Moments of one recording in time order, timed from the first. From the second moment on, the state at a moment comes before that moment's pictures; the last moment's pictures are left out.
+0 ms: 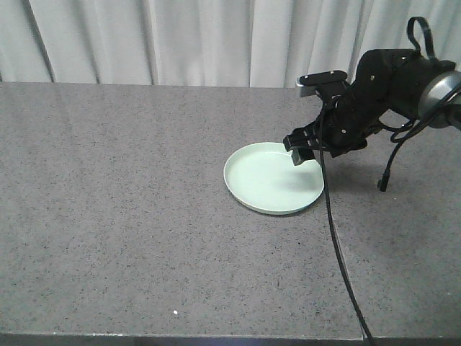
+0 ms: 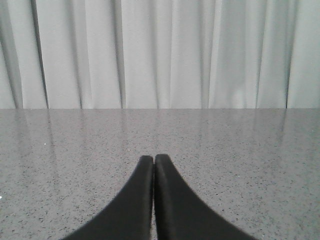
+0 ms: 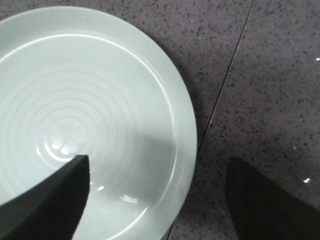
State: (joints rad) left arm 0.08 -0.01 0.03 0.14 0.00 -0.18; right arm 0.20 2.02 -1.74 0.09 0.93 -0.12
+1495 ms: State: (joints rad) left arm 0.08 -0.01 0.03 0.14 0.00 -0.18; right arm 0.21 1.77 -1.75 0.19 1.00 -0.17
